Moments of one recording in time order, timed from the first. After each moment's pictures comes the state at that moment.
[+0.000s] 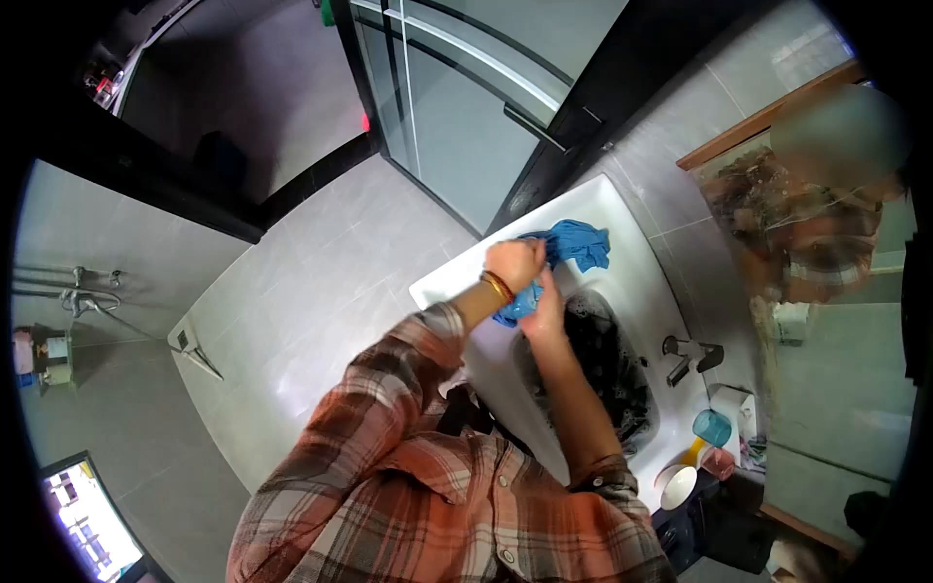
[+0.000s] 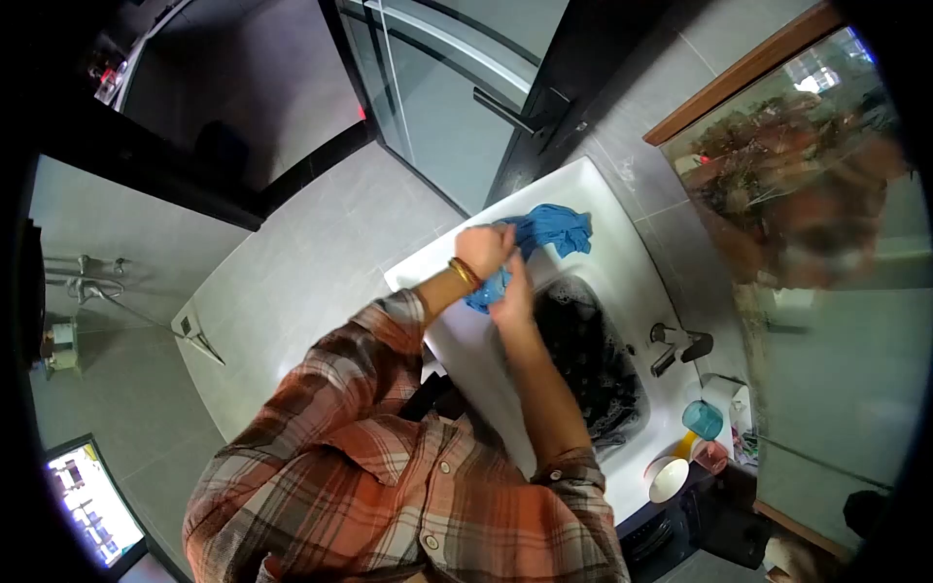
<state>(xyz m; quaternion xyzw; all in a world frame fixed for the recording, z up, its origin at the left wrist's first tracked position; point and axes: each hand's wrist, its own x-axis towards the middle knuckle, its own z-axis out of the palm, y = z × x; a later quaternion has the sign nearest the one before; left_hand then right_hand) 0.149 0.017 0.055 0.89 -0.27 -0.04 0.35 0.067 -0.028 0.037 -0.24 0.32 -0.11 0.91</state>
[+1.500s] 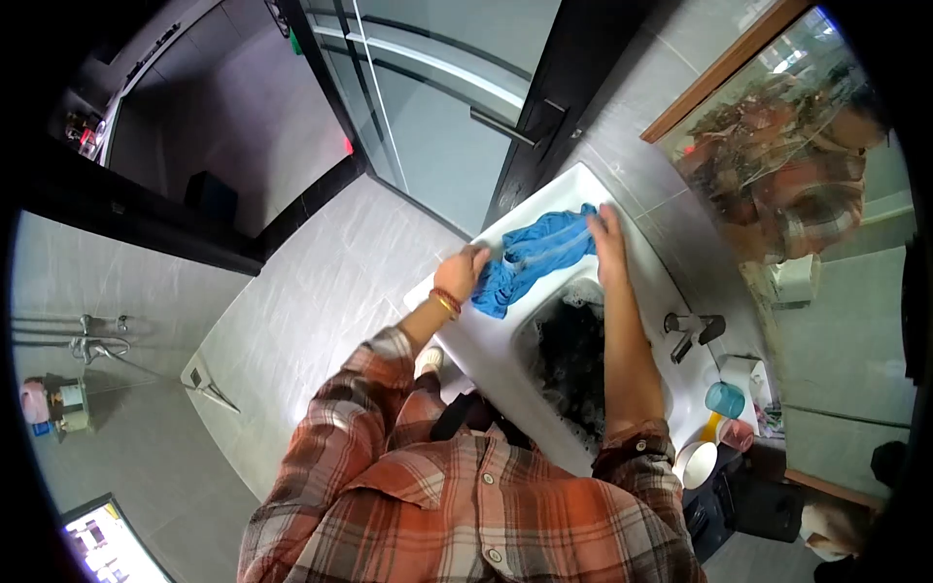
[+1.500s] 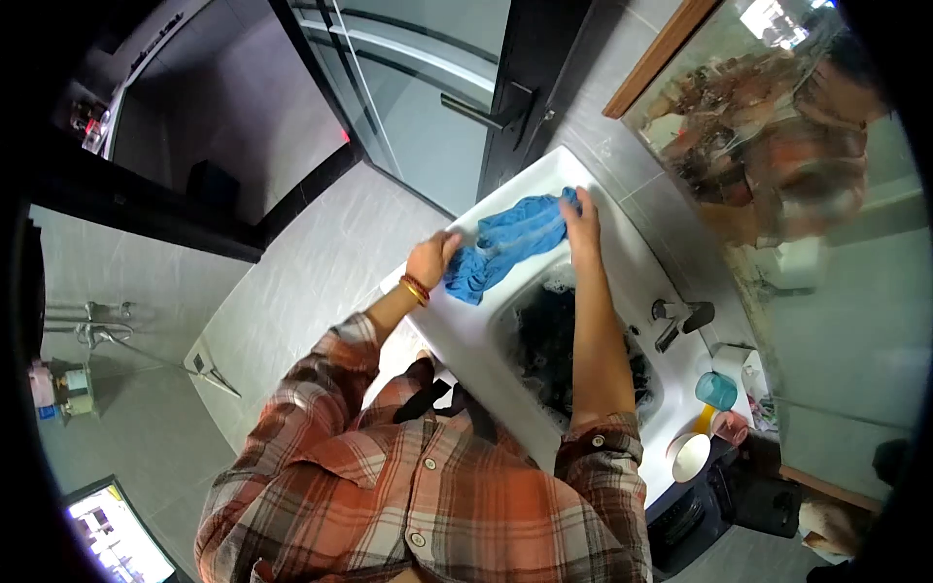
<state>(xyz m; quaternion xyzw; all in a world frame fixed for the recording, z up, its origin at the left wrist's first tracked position) 0.163 0.086 0.019 0.88 -0.25 -0.12 0.39 0.082 -0.159 0.077 -0.67 0.34 -0.26 0.60</state>
